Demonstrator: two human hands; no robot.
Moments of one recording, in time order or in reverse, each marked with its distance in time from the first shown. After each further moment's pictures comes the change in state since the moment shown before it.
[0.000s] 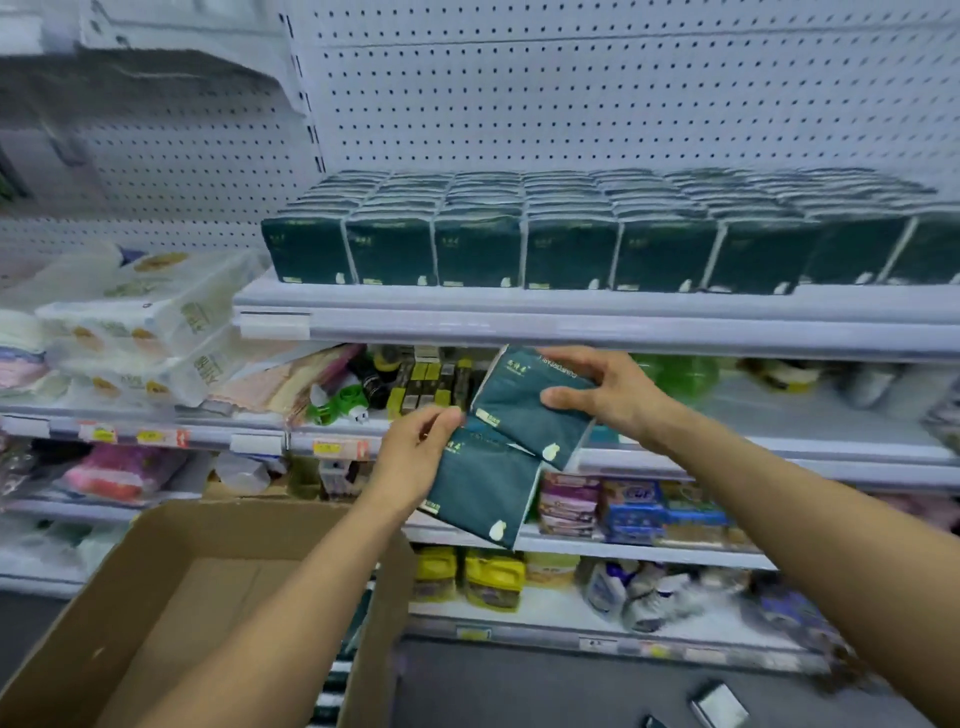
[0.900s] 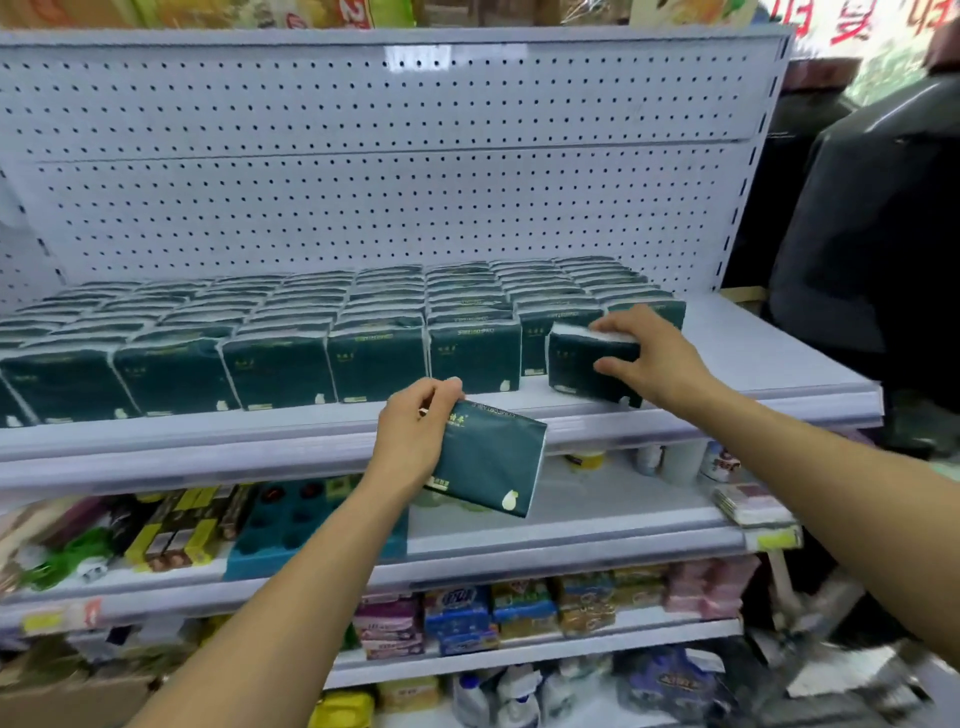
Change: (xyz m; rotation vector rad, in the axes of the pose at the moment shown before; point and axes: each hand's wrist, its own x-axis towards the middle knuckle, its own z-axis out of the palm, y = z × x) left_hand 0.088 0.204 0.271 -0.072 -0.014 0.165; right_hand -0.028 0.022 -0.387 -0.805 0.512 -0.171
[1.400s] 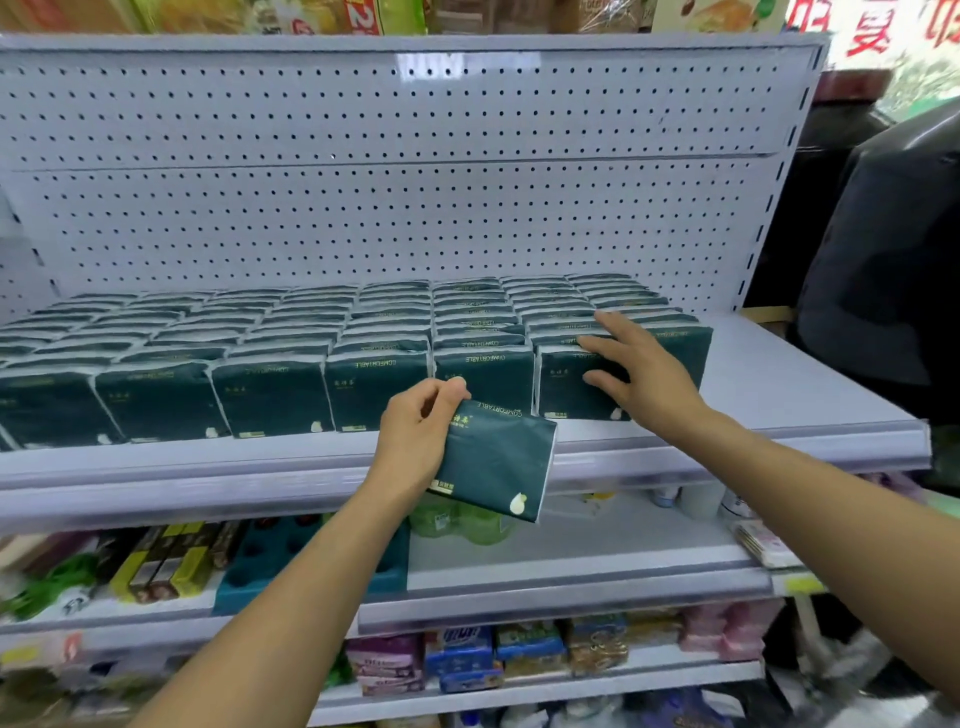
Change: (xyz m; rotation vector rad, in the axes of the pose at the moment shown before) left_hand 0.039 0.001 0.003 -0.059 0.026 0.020; right_hand 0.042 0.017 0.035 -0.126 0.034 -0.181
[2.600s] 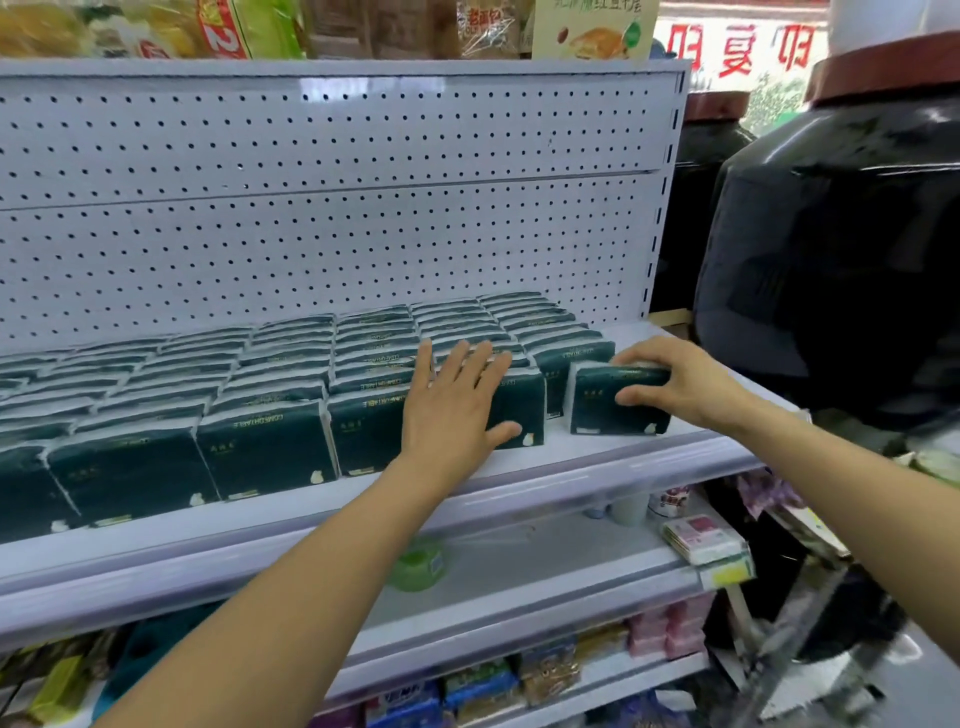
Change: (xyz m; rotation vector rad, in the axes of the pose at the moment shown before) left_hand 0.056 0.035 0.111 1.196 -0.219 0.667; right_hand -0.030 0.084 -0.092 0.209 -0.051 0.221
